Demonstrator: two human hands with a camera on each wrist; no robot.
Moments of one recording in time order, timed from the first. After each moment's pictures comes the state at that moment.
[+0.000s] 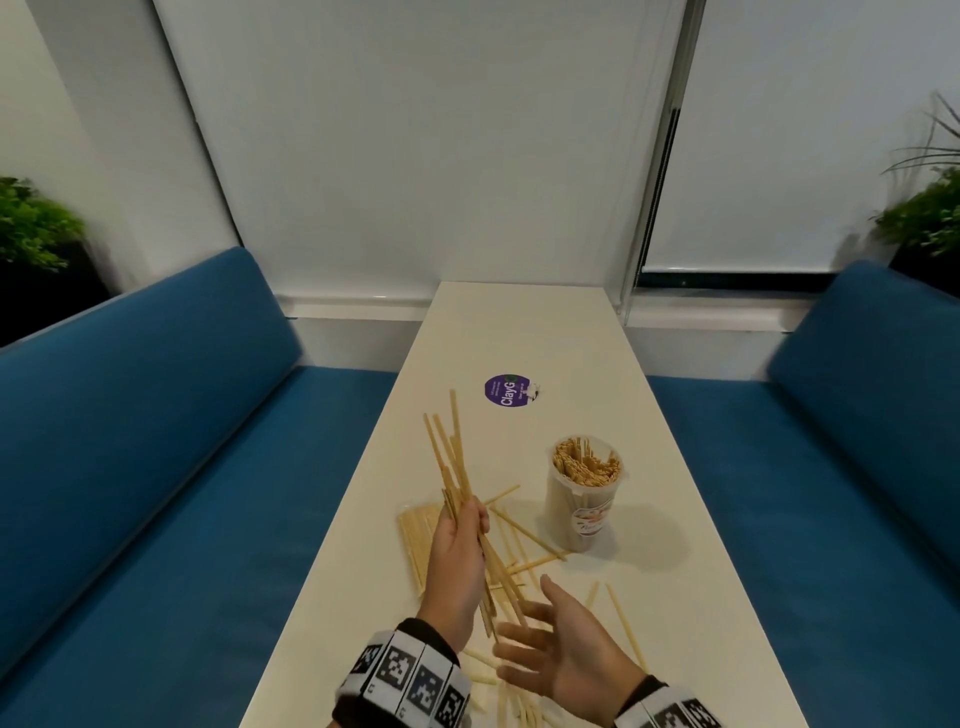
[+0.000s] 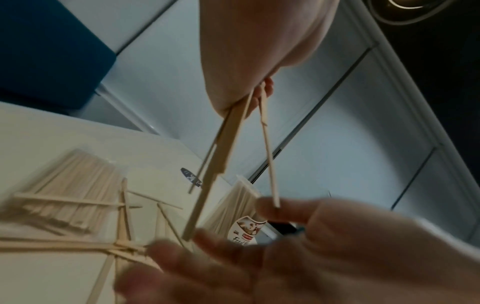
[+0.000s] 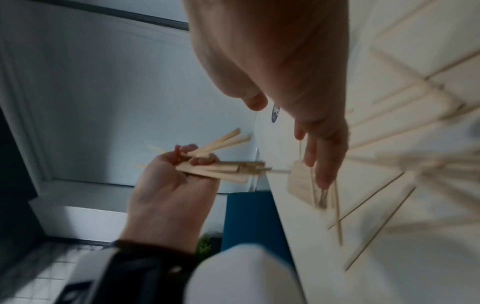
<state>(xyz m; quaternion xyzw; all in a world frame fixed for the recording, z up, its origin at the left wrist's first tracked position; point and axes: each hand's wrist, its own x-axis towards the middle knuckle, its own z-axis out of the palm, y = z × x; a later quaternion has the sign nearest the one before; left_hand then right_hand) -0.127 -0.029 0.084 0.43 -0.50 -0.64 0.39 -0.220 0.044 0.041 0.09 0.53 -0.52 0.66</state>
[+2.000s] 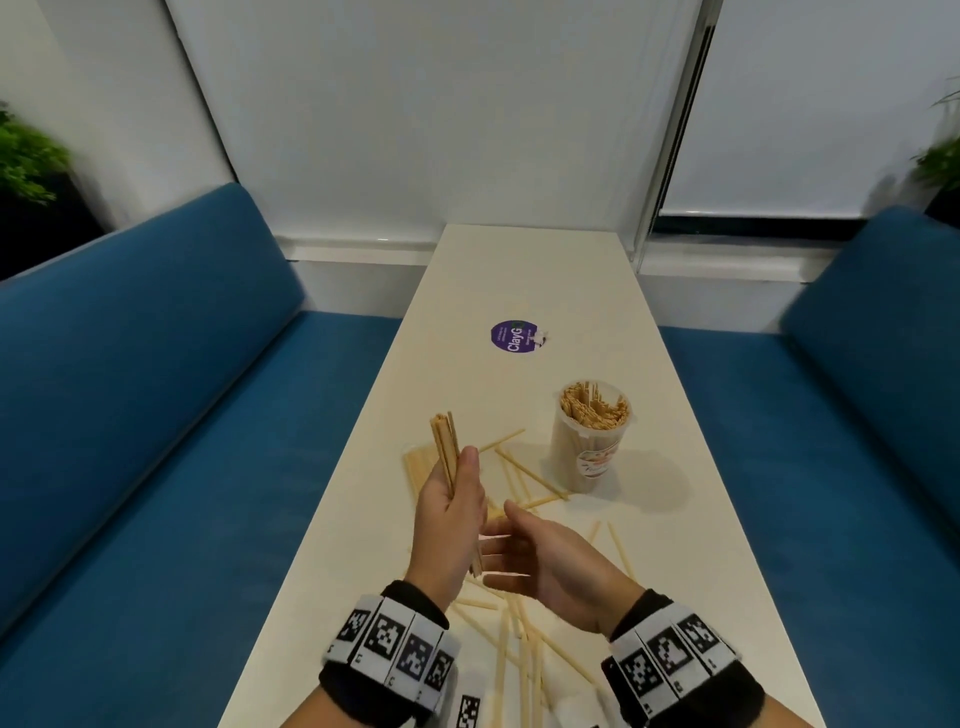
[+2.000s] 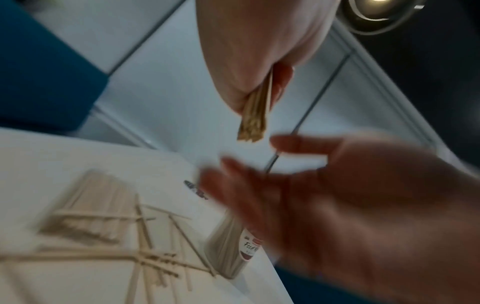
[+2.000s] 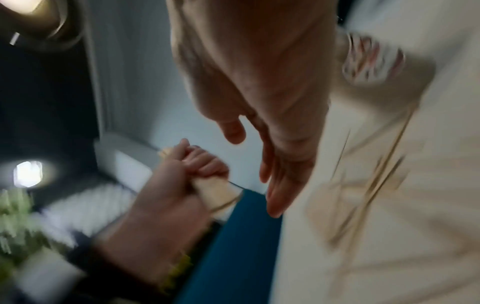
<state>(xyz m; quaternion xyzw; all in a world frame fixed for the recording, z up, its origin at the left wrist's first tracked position) -0.107 -0.019 0.077 0.38 -0.52 -0.64 0.42 -0.208 0.041 0.068 -0.17 0.56 -0.48 0.65</state>
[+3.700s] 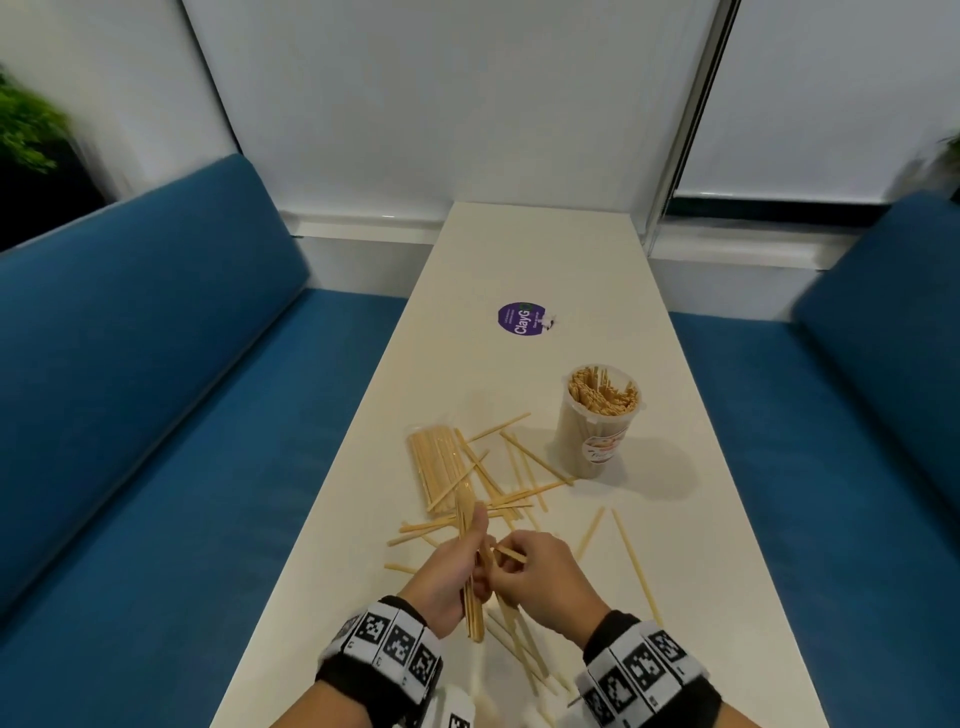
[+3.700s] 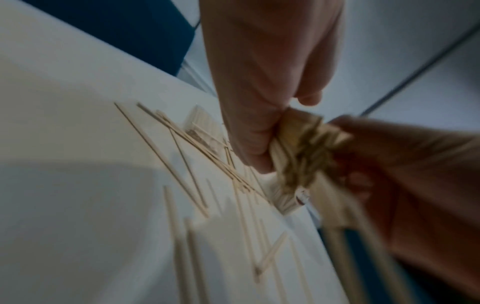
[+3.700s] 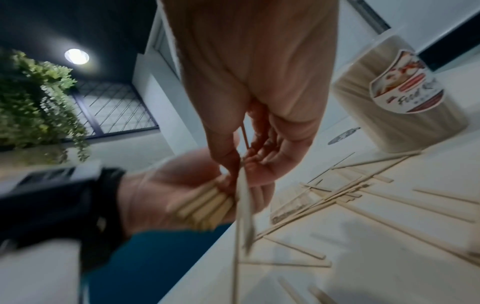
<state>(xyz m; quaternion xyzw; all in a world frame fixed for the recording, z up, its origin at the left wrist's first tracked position) -0.090 -0.020 0.001 0.47 -0.38 -0.79 0.14 -0.195 0.049 0.017 -0.47 0.73 -0.32 0.38</state>
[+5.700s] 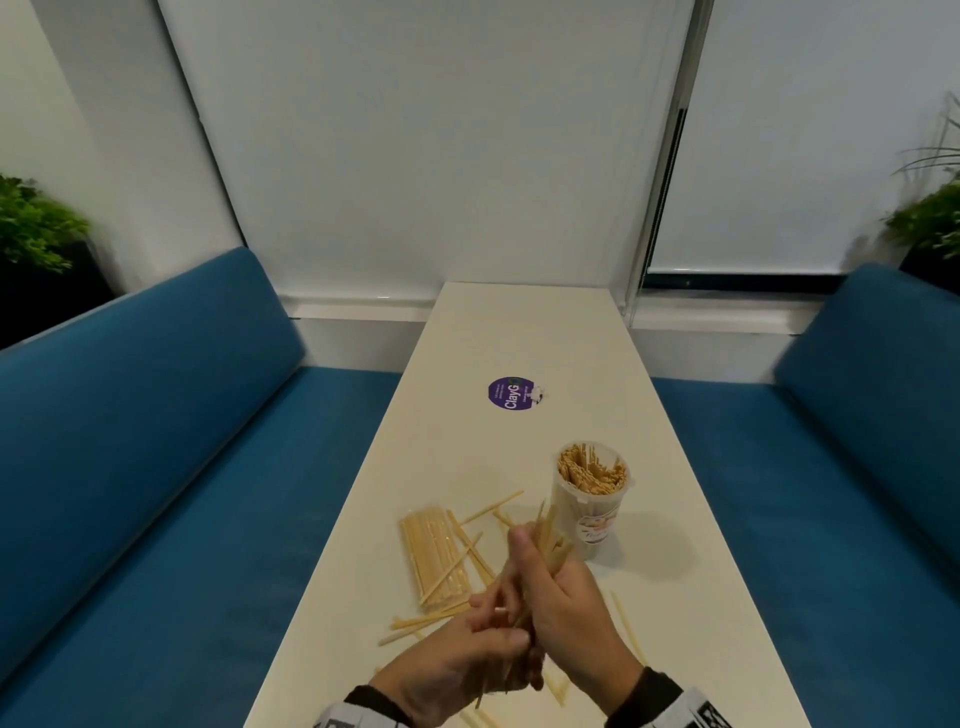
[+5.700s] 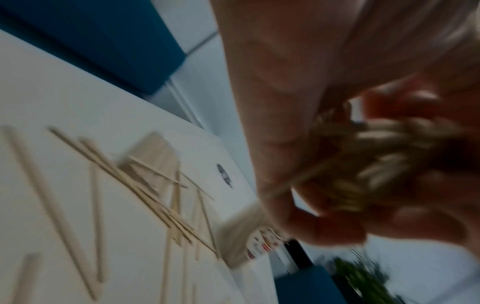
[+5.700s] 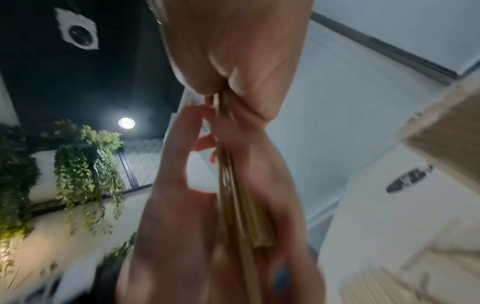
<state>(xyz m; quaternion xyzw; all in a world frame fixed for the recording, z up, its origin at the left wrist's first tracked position) -0.083 -0.010 0.088 0.28 -0.48 -0.83 0.07 -0.197 0.044 0.108 -0.41 0.51 -0.62 0.43</state>
